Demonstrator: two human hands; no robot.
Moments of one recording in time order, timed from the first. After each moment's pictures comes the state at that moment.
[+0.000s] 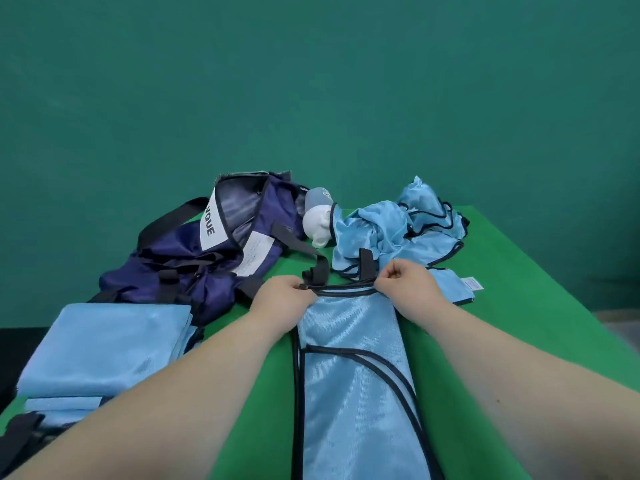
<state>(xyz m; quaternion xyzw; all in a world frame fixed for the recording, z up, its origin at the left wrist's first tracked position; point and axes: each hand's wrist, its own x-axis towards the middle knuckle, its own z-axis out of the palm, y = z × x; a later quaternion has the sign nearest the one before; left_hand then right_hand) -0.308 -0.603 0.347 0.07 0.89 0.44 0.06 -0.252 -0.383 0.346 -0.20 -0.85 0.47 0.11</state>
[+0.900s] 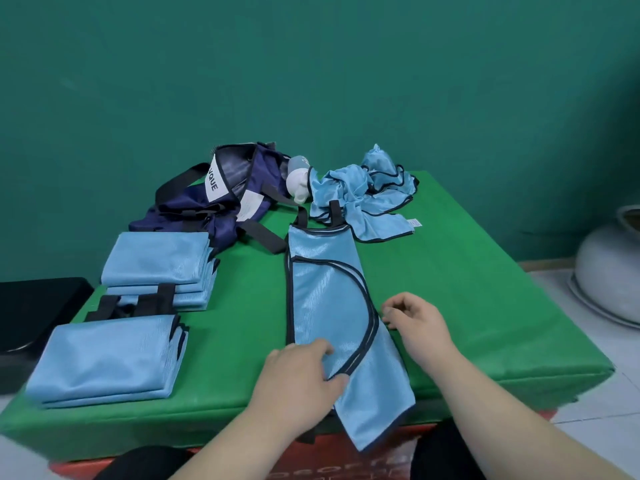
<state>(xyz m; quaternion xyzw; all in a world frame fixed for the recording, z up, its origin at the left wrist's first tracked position) -0.015 -0.659 0.332 0.28 0.93 0.22 0.06 -0.001 -0.431 0.308 -0.22 -0.78 0.56 0.14</state>
